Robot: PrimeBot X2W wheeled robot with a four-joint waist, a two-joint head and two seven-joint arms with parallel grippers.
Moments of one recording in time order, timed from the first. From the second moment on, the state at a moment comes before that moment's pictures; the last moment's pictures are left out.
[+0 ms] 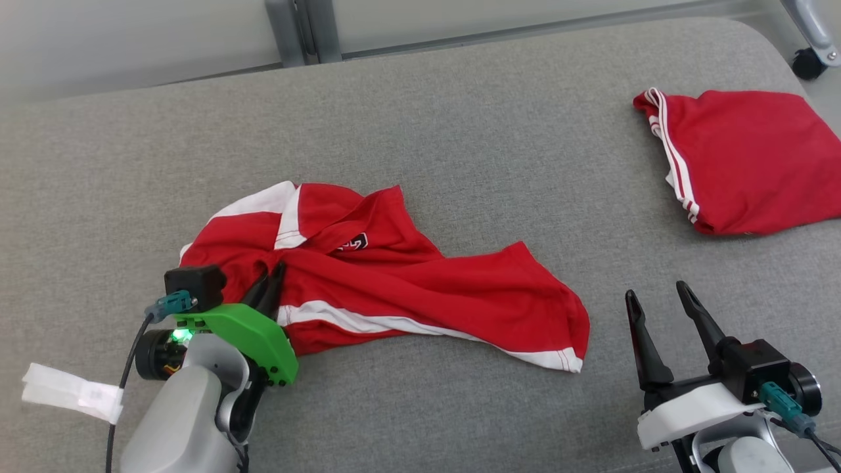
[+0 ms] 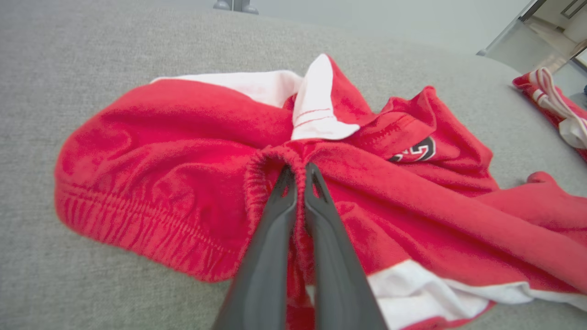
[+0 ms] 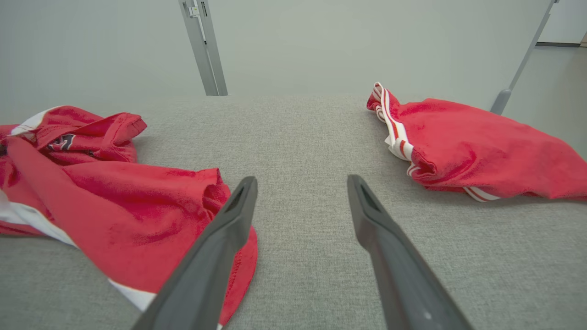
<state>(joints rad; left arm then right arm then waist) -0.42 0.15 -0.33 0.63 -0.57 -0.12 -0.07 -0.01 -0.10 0.04 0.14 0.11 0.13 -0.26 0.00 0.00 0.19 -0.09</state>
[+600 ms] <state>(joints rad) -0.18 0.21 -0.31 0.47 -0.68 -0.10 -0.16 0.05 -0.09 0.00 0.17 0.11 0.13 -0.26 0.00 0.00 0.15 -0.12</state>
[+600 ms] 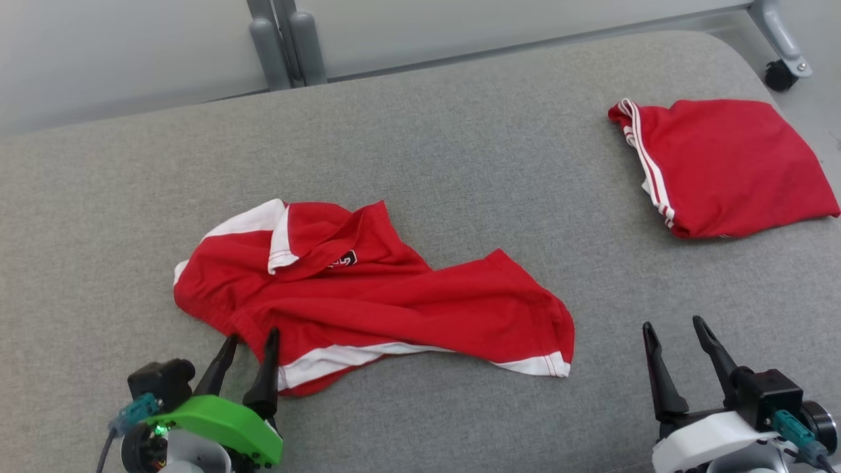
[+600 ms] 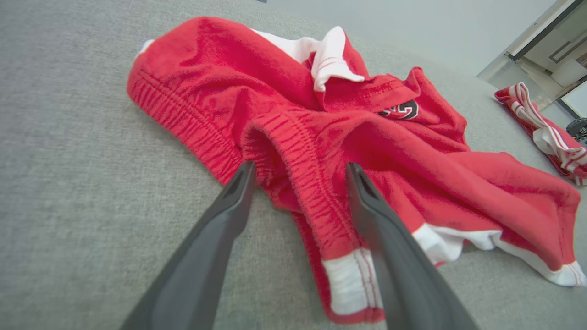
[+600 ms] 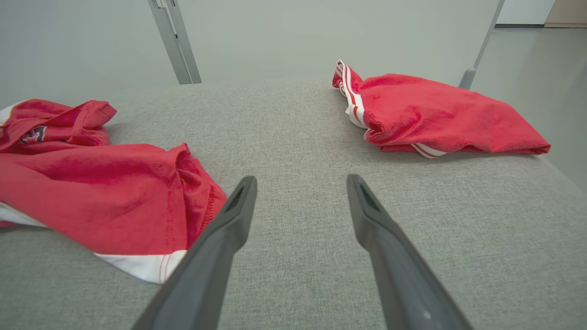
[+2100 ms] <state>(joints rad) 0.26 0.05 0.01 0.08 -0.26 -0.12 -0.26 0.16 -0.14 -0.05 0.13 0.12 0.13 -0.26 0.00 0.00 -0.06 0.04</state>
